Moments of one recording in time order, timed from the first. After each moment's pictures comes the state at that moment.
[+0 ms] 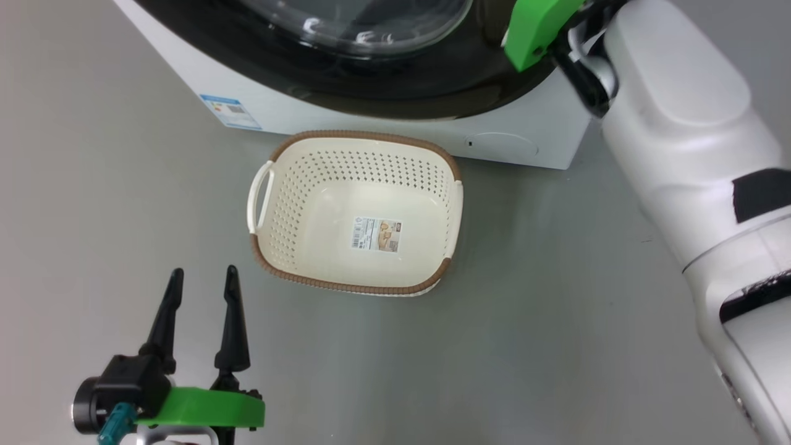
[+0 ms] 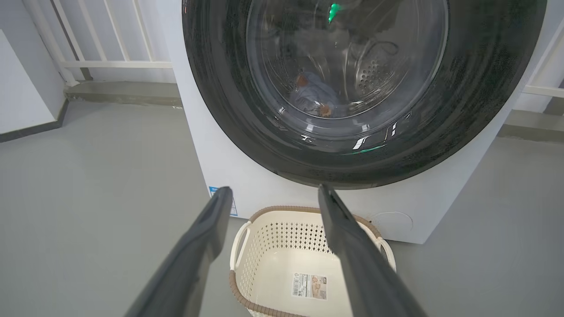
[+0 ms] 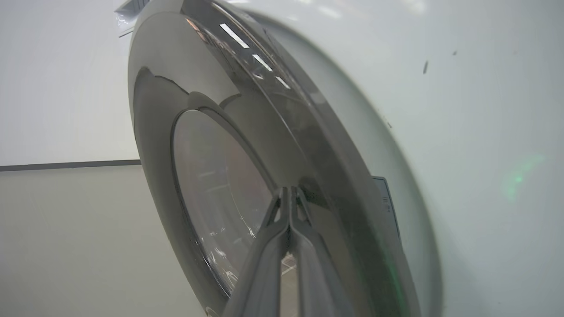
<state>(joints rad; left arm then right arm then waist) -0.12 0.08 -0.19 0.05 -0.29 0.07 -0.25 -1.39 -0.07 0.45 1.06 0.36 0.13 -0.24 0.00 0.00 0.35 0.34</state>
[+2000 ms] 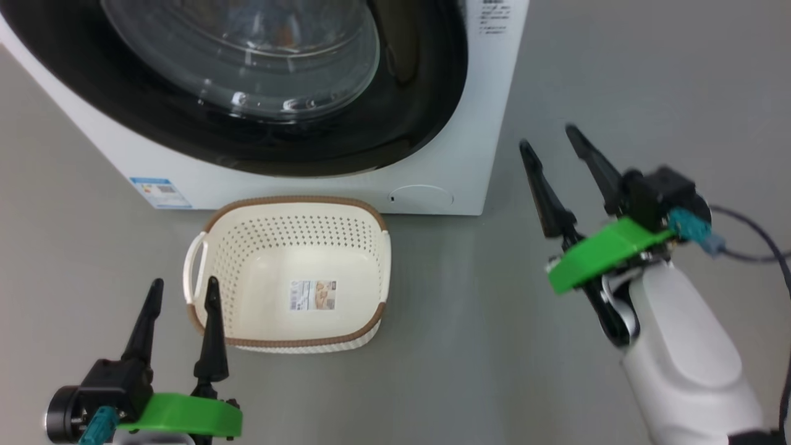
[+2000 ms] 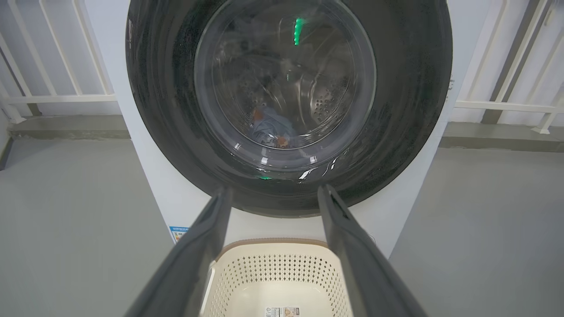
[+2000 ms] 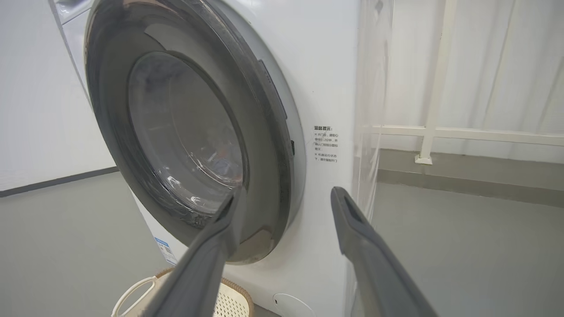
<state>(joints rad) -0.10 0.12 -0.17 0.06 -0.27 0.07 -0.22 -0.63 -0.11 0.18 0.48 0.24 0.13 -0.26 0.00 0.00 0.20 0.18</state>
